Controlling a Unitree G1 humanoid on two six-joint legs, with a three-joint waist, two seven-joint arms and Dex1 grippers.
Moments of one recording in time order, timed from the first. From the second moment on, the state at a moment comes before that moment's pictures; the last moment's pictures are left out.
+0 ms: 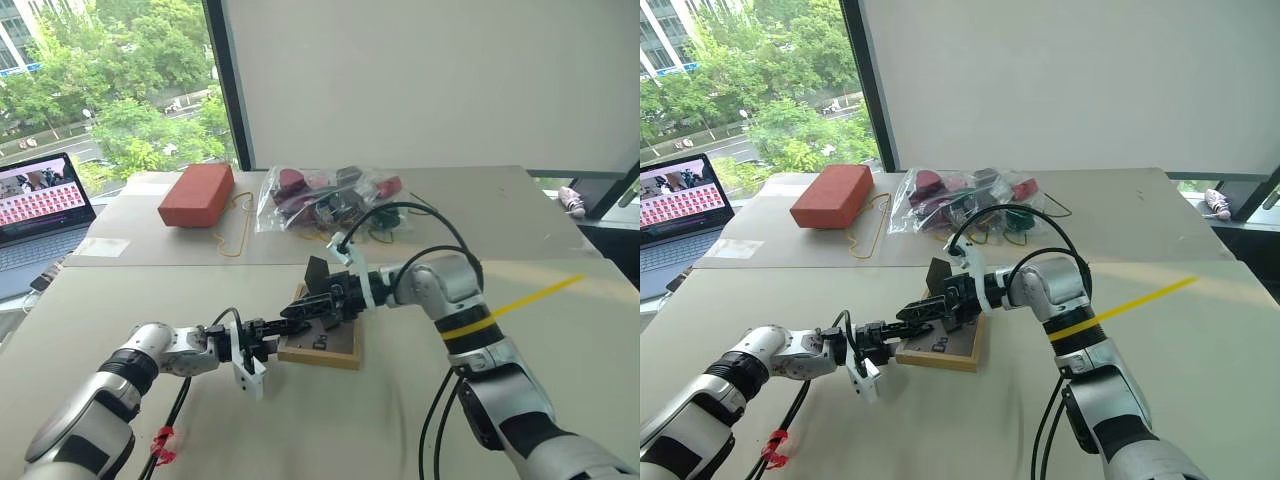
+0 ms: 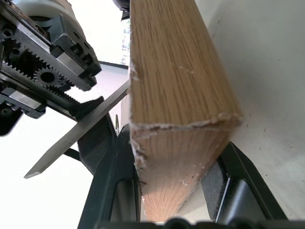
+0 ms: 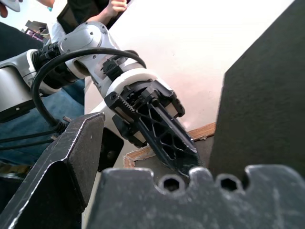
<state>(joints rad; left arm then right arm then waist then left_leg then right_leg) -0.71 0.71 -0.60 0.75 1.06 -1.24 0.44 -0.92 -0.31 0.20 0.19 0.53 1.19 0.96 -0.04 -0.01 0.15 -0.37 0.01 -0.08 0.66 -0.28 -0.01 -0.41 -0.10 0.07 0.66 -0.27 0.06</state>
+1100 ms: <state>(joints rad) -0.68 0.71 -0.59 0.76 0.97 -1.23 0.36 -0.28 -0.80 0.35 -0.21 -0.53 -0.45 0.53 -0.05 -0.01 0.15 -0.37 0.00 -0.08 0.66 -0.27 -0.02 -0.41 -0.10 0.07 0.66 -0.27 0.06</state>
